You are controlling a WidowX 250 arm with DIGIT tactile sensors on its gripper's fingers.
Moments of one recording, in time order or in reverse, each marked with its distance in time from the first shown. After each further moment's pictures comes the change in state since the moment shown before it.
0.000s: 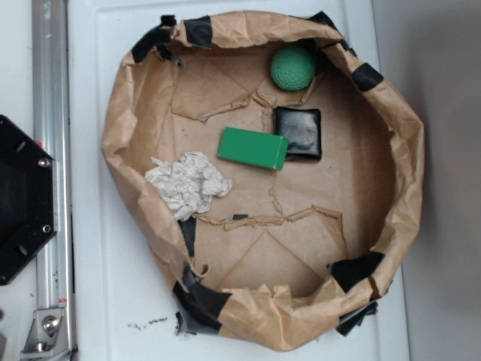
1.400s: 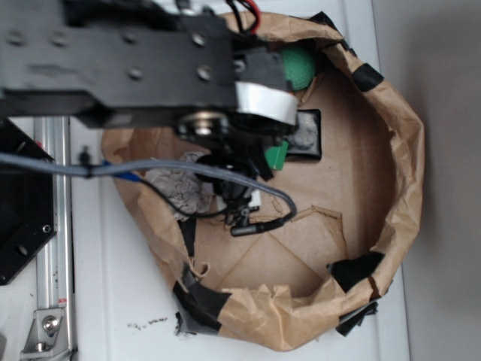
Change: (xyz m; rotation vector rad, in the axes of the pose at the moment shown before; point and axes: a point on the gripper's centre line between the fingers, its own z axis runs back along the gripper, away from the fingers) arm 0.124 0.027 -0.161 0.061 -0.030 -0.031
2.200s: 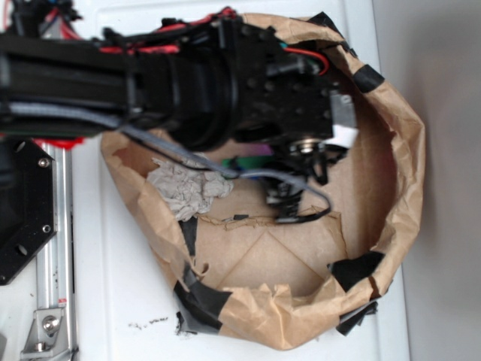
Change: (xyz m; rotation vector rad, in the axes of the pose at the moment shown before) arm 0.046 0.001 -0.075 0.019 0.023 -0.096
